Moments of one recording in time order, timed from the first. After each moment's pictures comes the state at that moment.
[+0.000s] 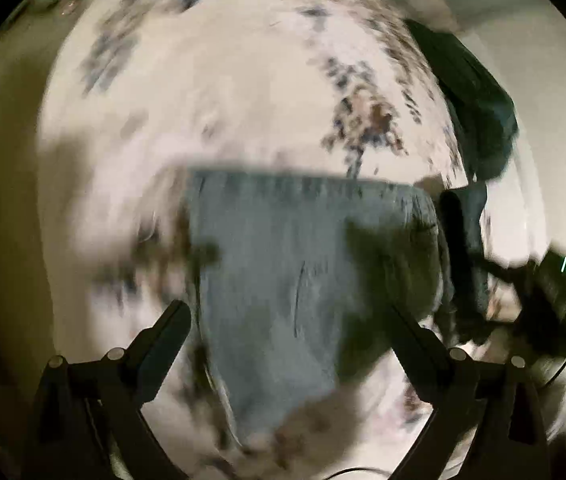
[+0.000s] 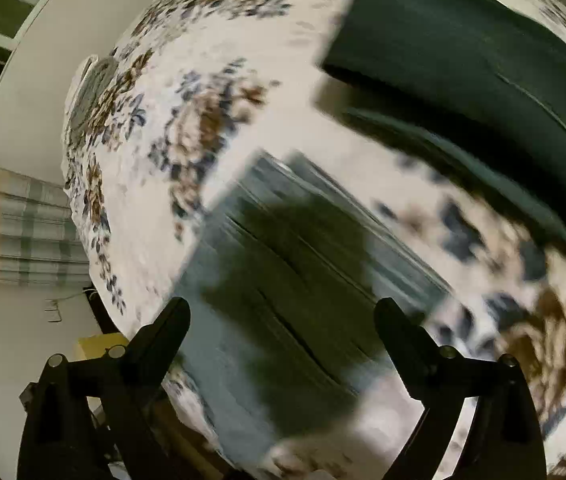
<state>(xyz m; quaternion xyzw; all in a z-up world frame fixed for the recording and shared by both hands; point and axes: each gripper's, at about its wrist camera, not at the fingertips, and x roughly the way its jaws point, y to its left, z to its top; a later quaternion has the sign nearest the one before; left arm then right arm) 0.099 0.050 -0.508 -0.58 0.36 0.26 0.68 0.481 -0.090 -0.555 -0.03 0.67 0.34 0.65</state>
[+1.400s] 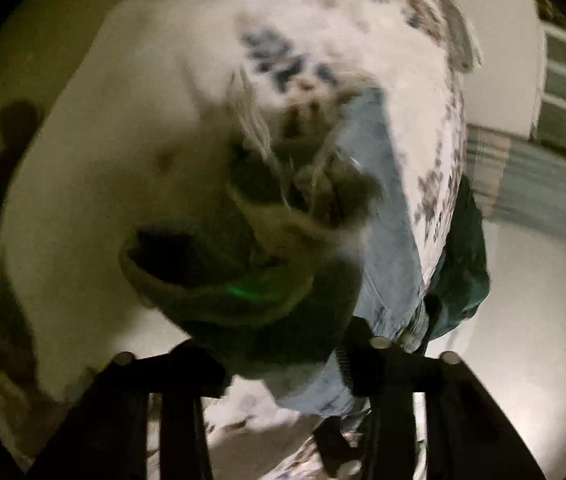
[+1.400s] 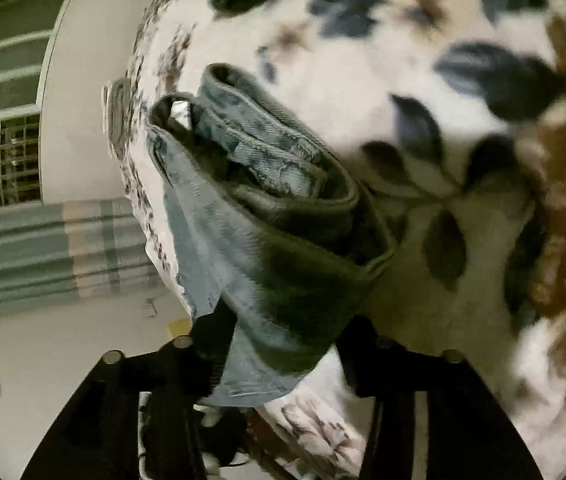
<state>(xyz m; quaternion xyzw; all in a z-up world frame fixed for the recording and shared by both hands) 0.066 -0.038 -0.608 -0.80 0.09 0.32 0.50 0.456 -0.214 -0.669 0.17 0.73 0.39 0.53</state>
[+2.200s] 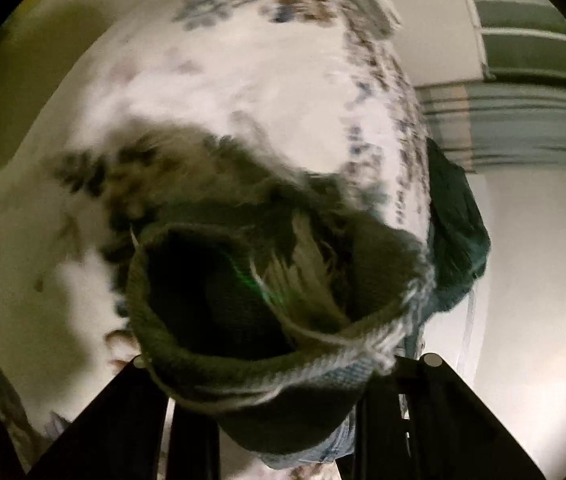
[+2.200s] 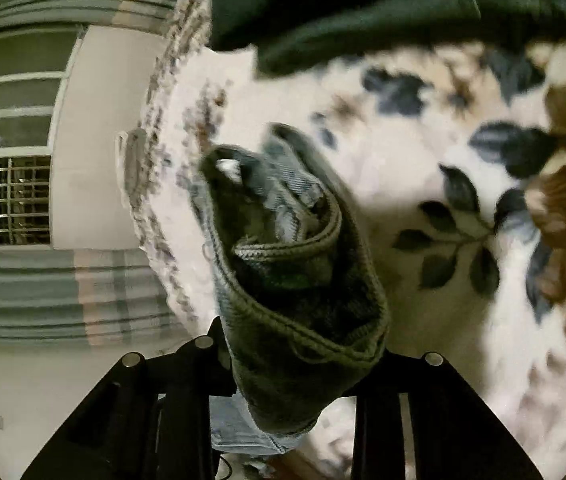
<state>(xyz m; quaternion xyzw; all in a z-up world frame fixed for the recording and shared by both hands) 0.114 0.029 -0.497 -0.69 0.15 0.31 0.64 0.448 -0.202 -0.600 0.22 0.68 0.36 0.60</state>
